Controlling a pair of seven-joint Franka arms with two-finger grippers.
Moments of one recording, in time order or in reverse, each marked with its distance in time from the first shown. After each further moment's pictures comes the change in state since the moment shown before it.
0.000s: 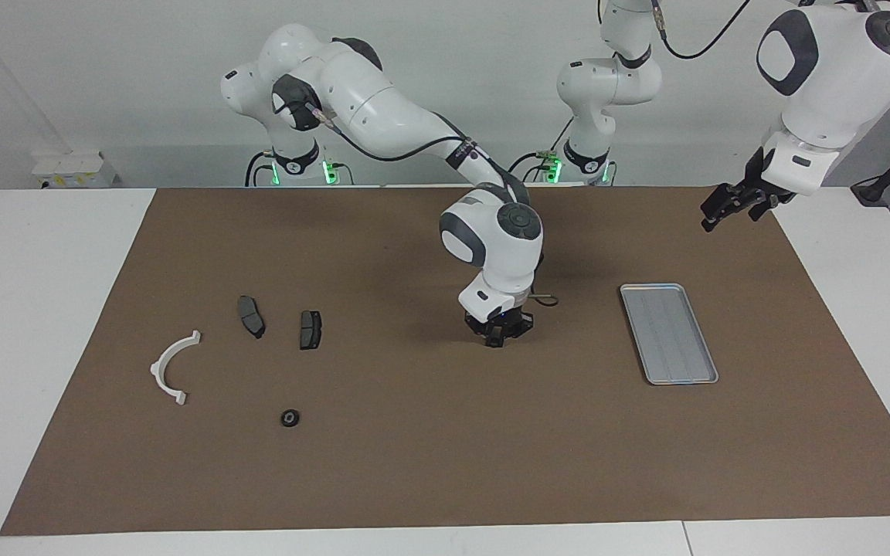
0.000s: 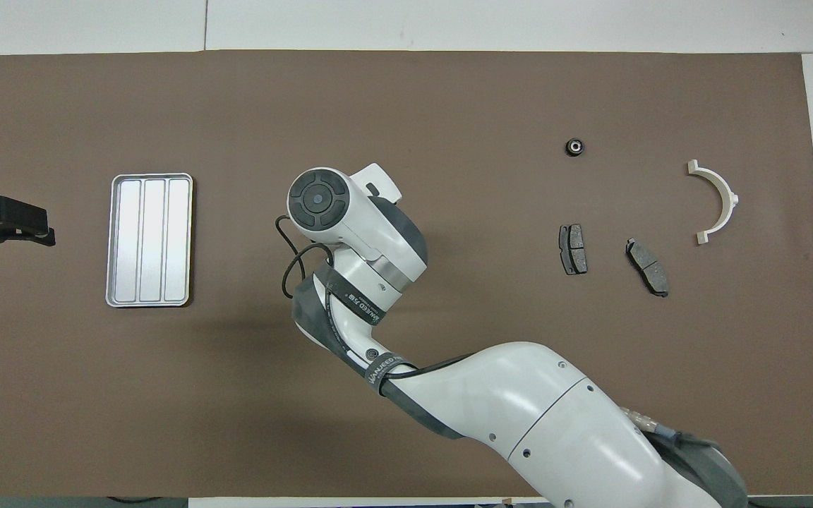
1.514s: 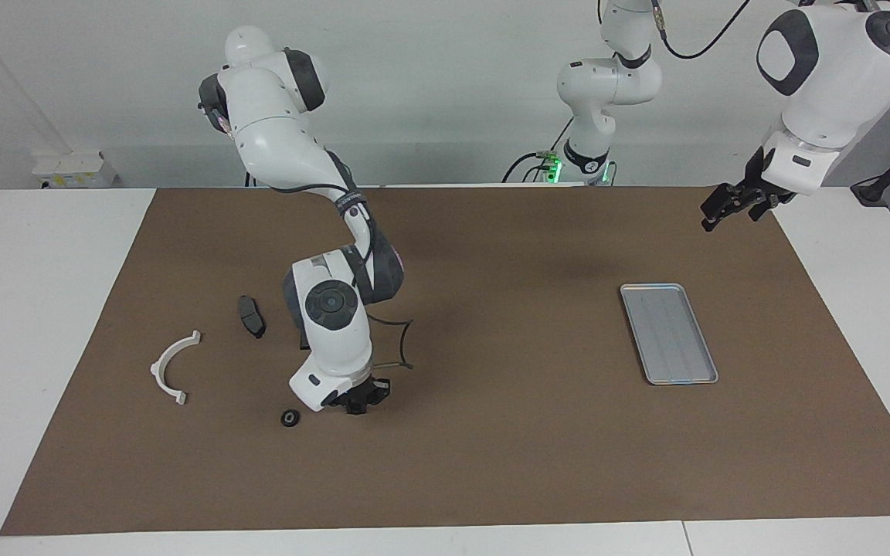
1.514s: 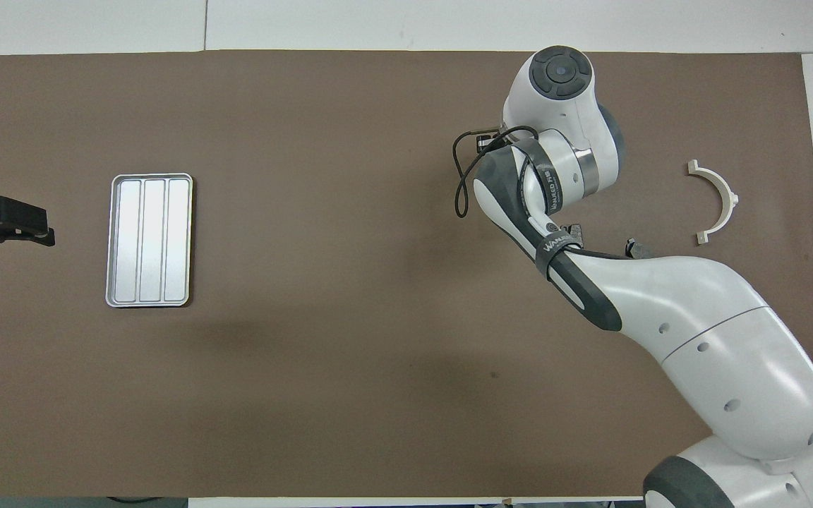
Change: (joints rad) left arm 0.000 0.000 0.000 0.000 0.000 0.000 0.000; right arm -0.418 -0.045 0.014 -0.081 0.004 0.024 -0.559
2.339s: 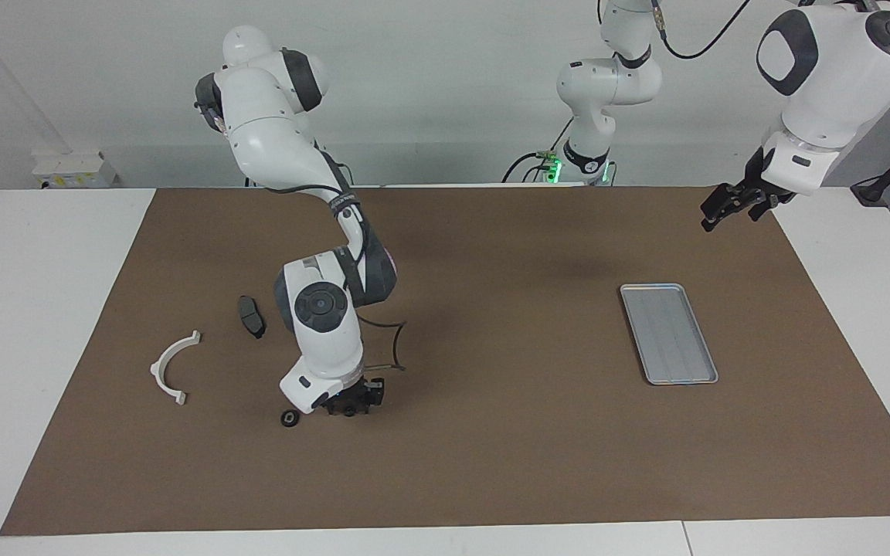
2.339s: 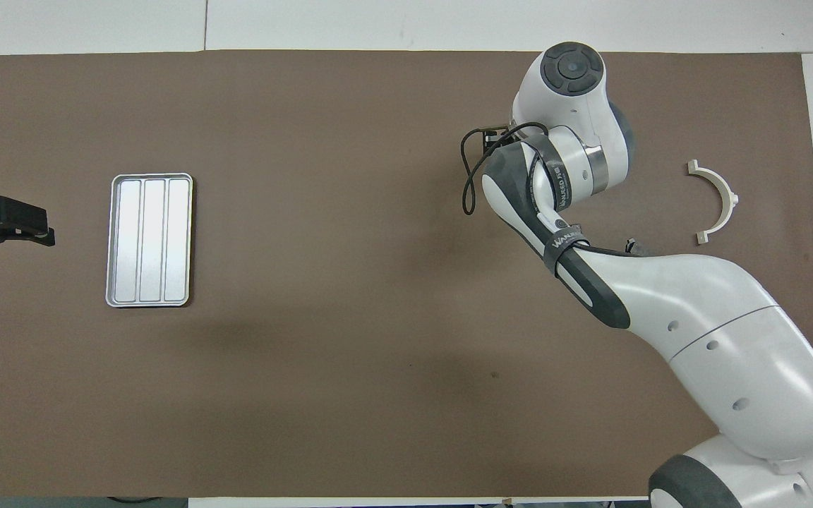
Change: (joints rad) left arm 0.000 0.000 0.000 0.000 0.000 0.000 0.000; right arm -0.014 -0.009 0.000 -0.002 0.000 -0.015 -0.004
